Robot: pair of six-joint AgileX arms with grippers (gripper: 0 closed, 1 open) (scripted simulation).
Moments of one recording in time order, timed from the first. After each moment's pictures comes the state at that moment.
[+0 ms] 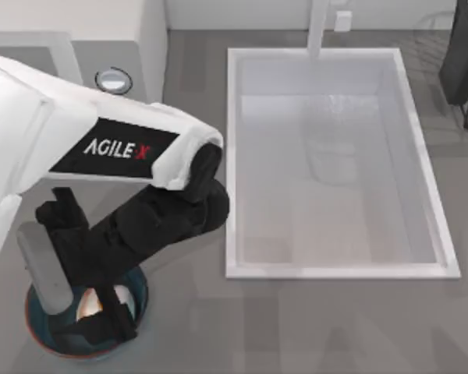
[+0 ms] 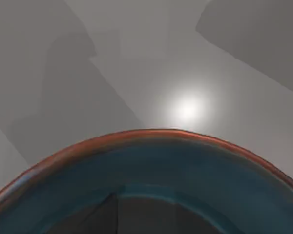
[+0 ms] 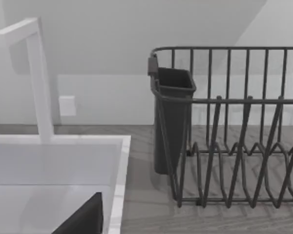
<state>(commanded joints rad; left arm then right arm) -0.66 2.12 1.28 -1.45 -0.53 3.23 0.00 0.00 0.00 0.00 0.00 0.00</state>
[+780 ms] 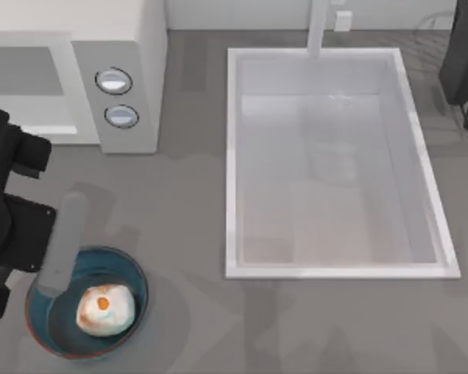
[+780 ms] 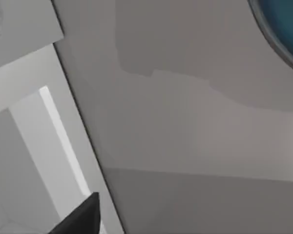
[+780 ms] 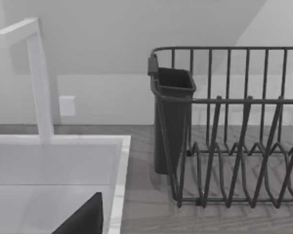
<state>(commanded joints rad) -0.33 1.07 0.74 -0.69 -0.20 1.56 0.00 0.00 0.00 0.00 0.00 0.00</state>
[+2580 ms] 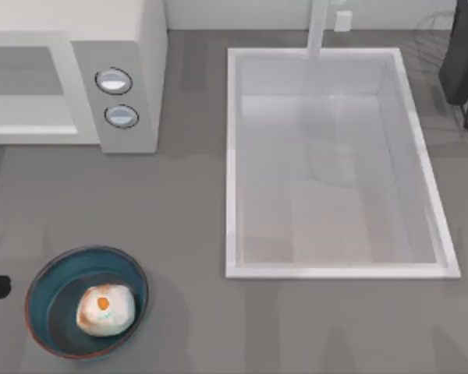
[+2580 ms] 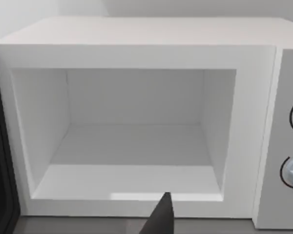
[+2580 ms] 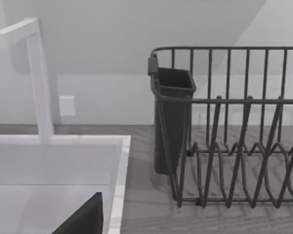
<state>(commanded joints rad) 0.00 0.00 0.00 0.00 0.00 0.00 0.00 0.00 0.00 0.00 0.00 0.00</state>
